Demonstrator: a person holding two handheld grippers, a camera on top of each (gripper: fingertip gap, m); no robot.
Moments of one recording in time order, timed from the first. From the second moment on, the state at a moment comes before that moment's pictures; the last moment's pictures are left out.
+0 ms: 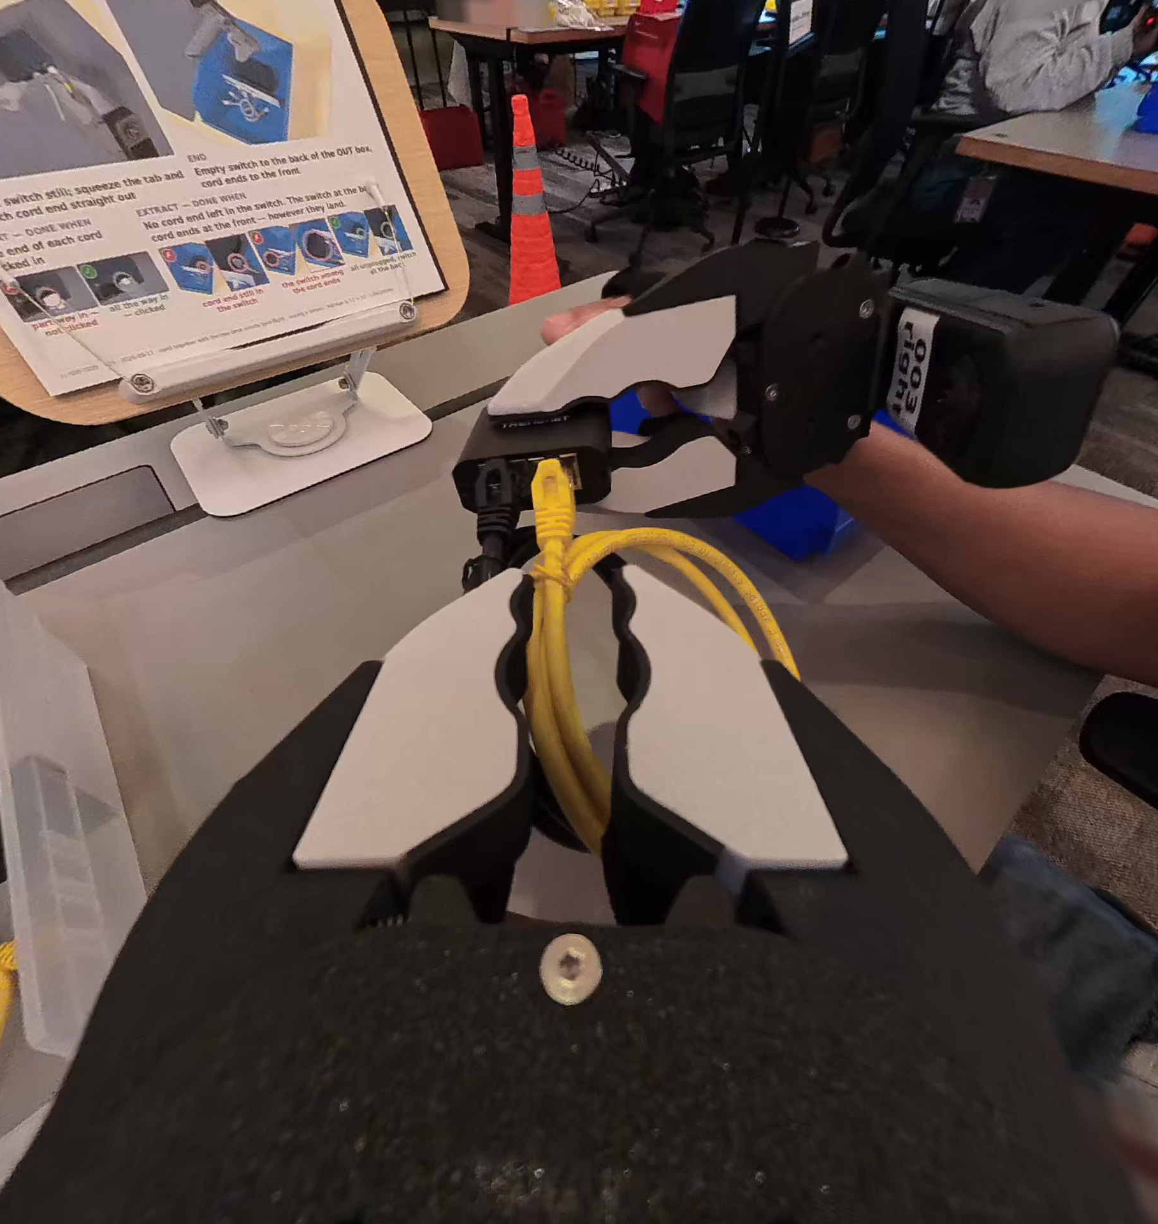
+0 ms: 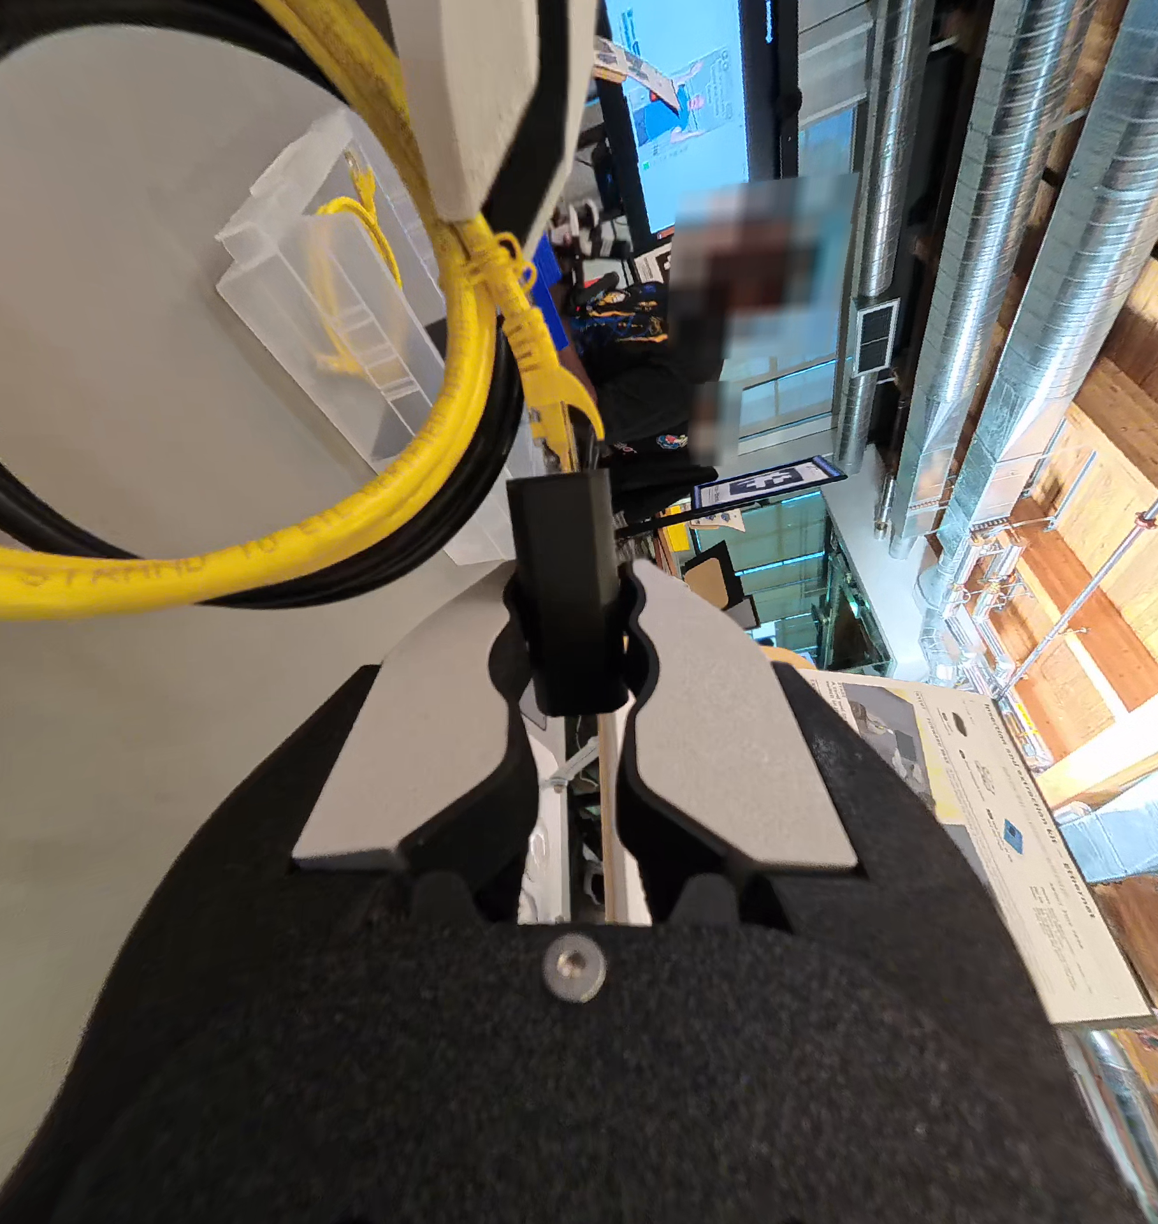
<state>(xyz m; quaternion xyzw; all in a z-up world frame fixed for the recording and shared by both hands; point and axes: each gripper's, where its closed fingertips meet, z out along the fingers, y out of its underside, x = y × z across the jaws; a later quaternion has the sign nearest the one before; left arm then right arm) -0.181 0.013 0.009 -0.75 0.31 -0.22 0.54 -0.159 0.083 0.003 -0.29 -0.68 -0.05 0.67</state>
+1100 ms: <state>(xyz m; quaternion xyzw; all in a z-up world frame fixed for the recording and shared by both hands) -0.190 -0.003 0.022 -0.77 0.28 -0.21 0.54 -0.160 0.084 0.013 -0.31 -0.65 -0.02 0.70</state>
